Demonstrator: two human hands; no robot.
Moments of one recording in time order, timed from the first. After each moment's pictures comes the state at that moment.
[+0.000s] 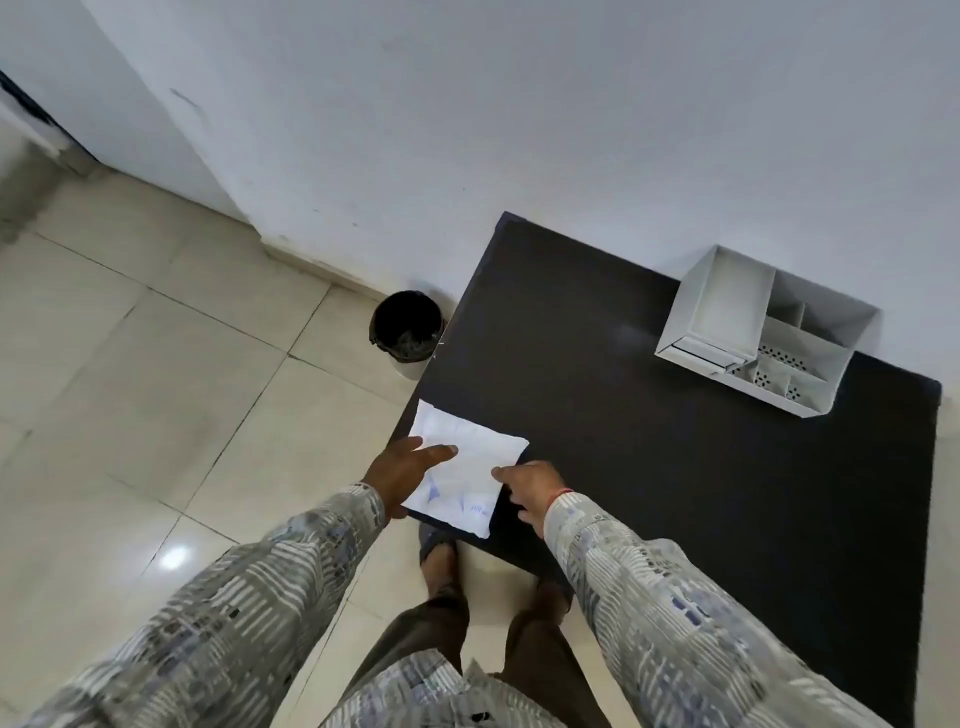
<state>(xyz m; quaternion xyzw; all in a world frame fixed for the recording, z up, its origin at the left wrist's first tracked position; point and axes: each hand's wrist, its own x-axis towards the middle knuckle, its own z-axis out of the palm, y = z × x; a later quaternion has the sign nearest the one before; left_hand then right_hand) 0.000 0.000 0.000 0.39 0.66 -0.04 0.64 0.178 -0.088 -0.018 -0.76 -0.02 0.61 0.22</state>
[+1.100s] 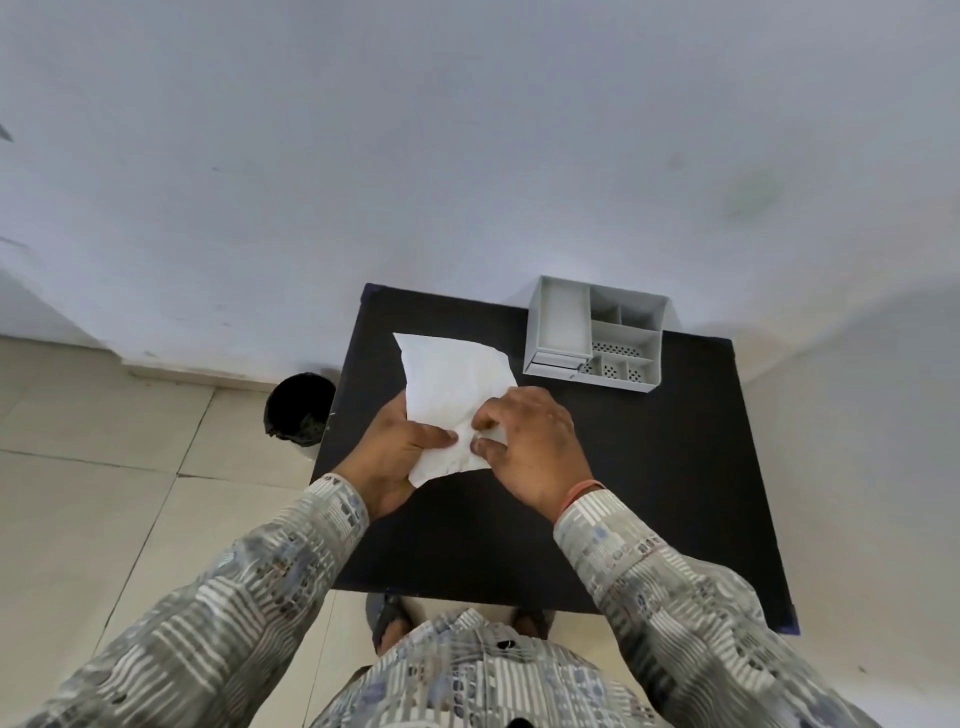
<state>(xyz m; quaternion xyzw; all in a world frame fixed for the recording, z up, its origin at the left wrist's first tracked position) 0.124 -0.008 0.137 0.41 0.35 0.11 0.84 0.255 -0.134 0.187 -0.85 -0.48 0.16 0.14</state>
